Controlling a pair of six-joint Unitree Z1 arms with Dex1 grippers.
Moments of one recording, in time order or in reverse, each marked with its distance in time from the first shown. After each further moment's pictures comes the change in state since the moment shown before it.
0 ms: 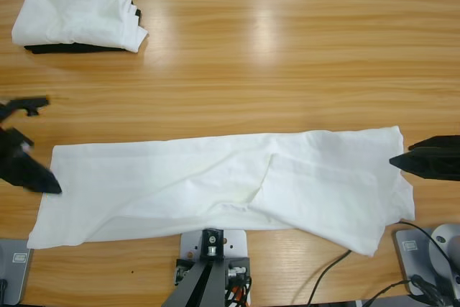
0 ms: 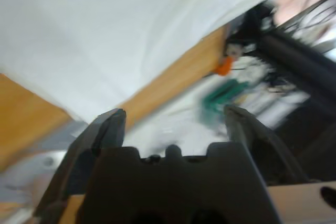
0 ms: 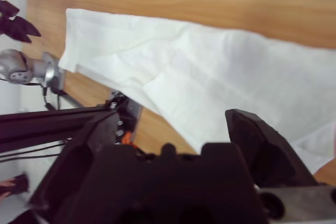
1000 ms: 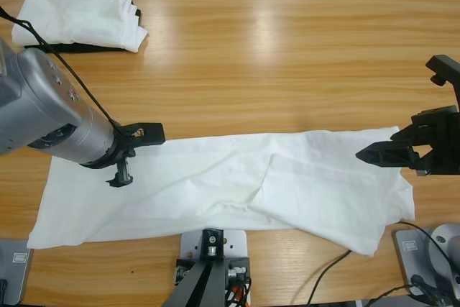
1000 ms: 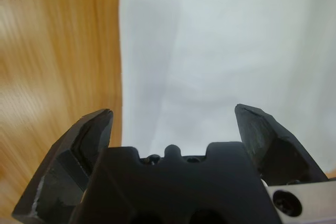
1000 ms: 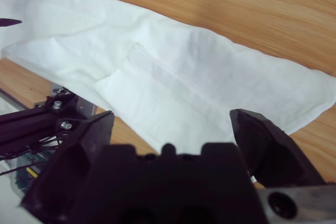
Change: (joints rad) arm 0 -0.566 0.217 -0.038 -0.409 0.647 0.314; arm 1 0.163 0.233 -0.078 0.038 -0.213 -0.022
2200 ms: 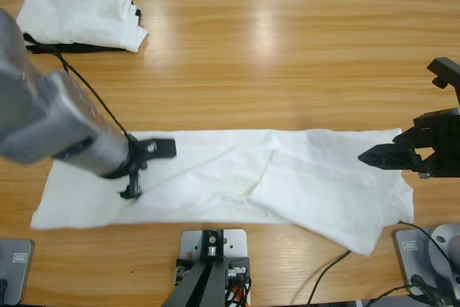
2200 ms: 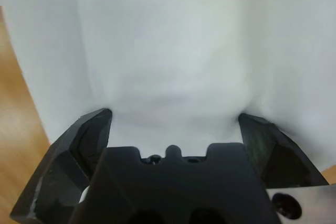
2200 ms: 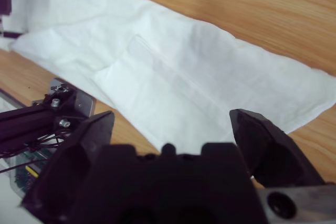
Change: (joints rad) arm 0 0.010 0.054 0.032 -0.085 -0.071 0.045; arm 1 0.000 -0.004 0.000 0.015 -0.001 0.003
